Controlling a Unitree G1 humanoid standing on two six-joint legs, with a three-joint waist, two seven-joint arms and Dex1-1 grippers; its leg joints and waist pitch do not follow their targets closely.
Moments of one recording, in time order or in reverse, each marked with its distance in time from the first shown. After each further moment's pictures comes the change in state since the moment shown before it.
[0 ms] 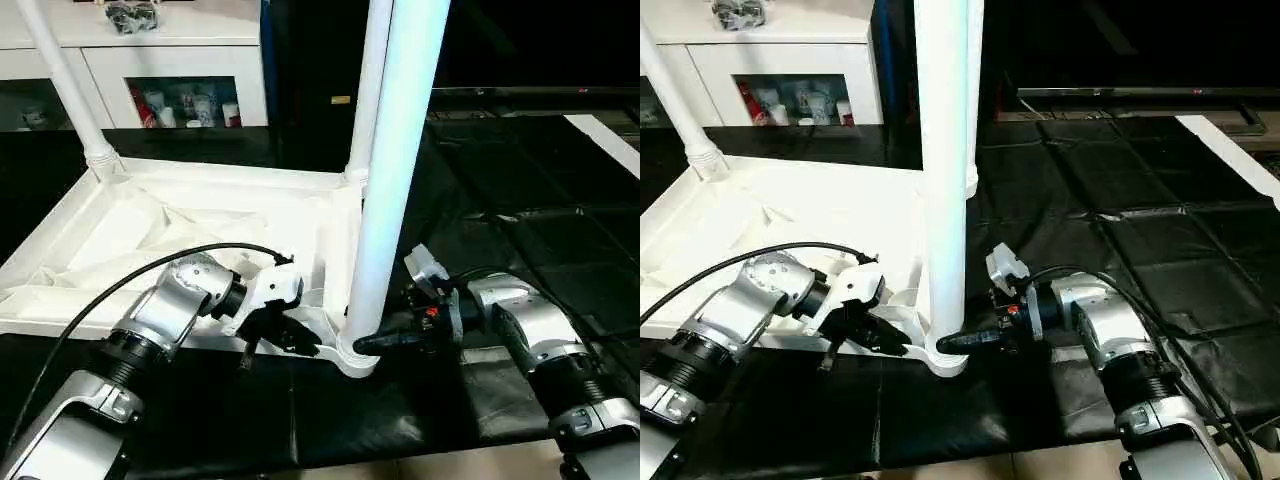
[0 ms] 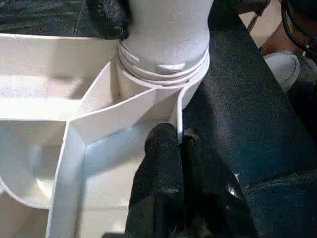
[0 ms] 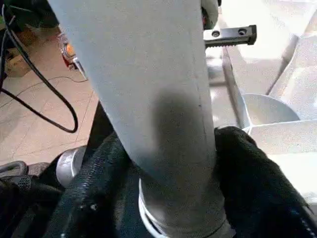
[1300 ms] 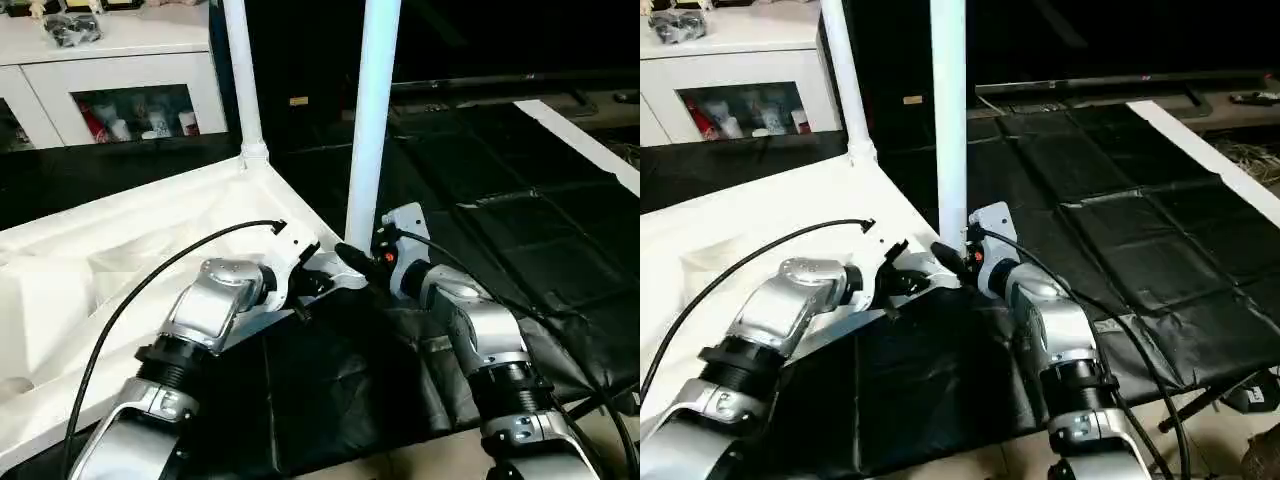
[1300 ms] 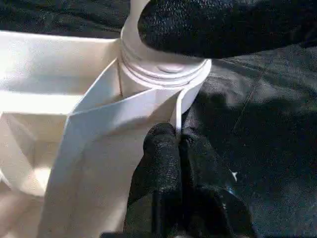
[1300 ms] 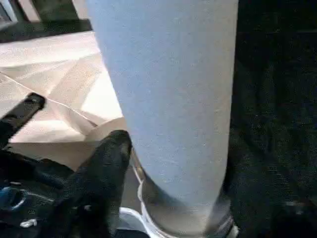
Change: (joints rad) left arm 0.007 -0.235 0.174 -0.040 0.042 0.374 0.606; right arm 0.054 0.330 -0.202 -0.143 -0.147 0.107 -0.929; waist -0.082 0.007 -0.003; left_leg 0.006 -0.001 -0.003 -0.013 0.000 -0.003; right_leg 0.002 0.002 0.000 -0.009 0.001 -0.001
